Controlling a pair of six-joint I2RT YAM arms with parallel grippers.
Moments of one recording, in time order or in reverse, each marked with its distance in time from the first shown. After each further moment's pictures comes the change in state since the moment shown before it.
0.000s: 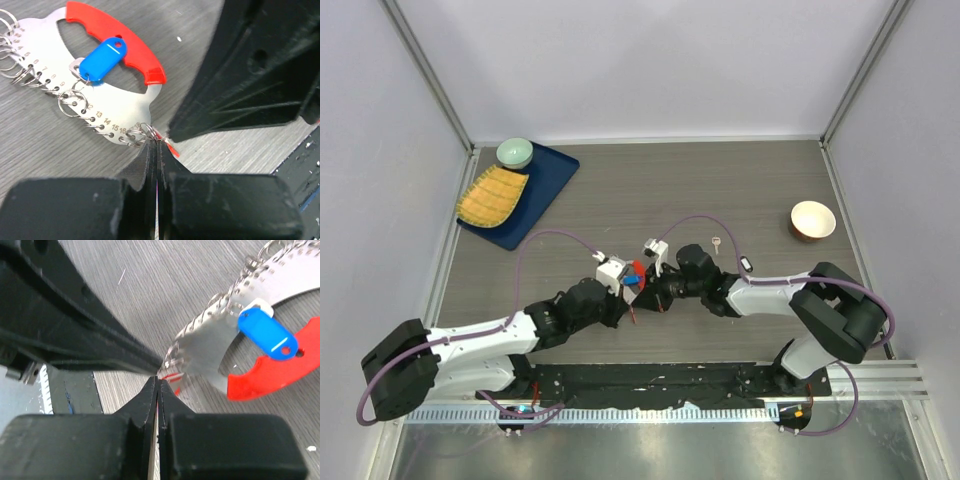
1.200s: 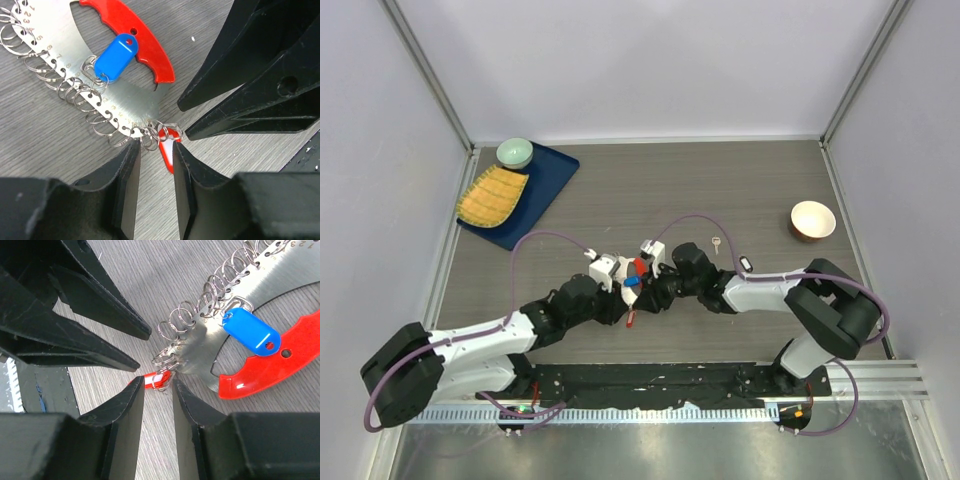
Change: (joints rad) left arm 0.102 -0.019 -0.053 0.055 0.095 -0.019; right arm 0.000 0.013 0.033 -0.105 0.030 -0.128
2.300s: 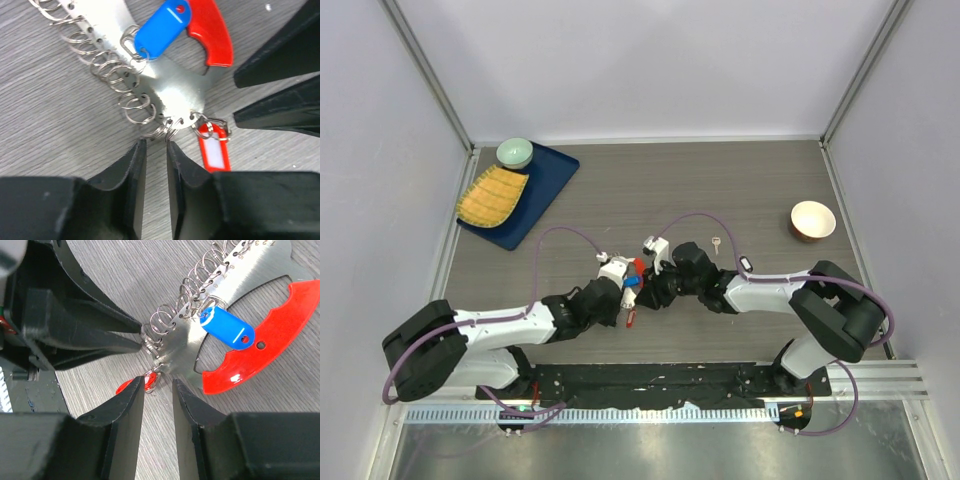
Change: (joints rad) left arm -0.098 0.184 0.119 -0.182 -0.234 -0.016; right arm 0.004 -0.015 0.010 -0.037 0.098 0.038
